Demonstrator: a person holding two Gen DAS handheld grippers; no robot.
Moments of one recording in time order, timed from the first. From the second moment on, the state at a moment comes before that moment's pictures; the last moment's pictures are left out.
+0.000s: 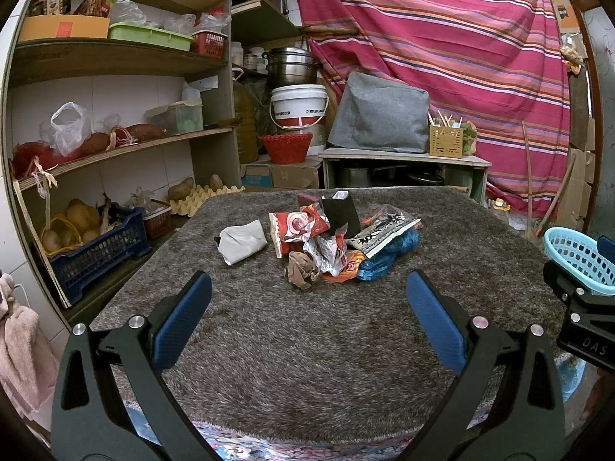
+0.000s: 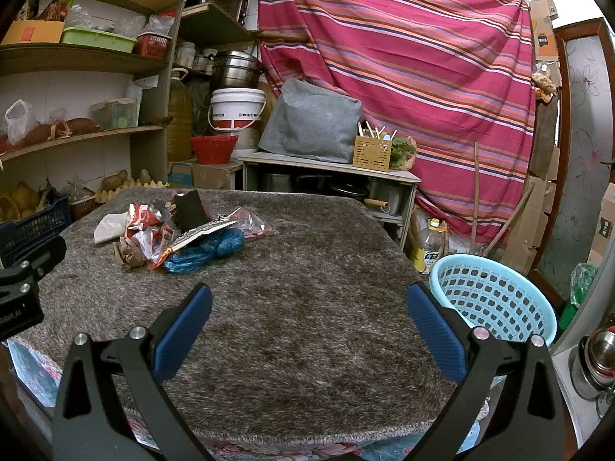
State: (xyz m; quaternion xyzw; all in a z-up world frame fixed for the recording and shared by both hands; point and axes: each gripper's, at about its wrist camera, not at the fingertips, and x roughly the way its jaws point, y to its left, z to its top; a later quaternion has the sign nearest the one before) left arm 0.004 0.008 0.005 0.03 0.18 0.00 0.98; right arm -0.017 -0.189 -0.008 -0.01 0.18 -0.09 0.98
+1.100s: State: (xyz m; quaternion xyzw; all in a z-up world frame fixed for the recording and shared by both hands) left arm 0.005 0.010 0.004 0.03 0.19 -0.01 0.98; right arm -0.016 -0.188 -0.009 -0.02 0.18 -0.09 0.98
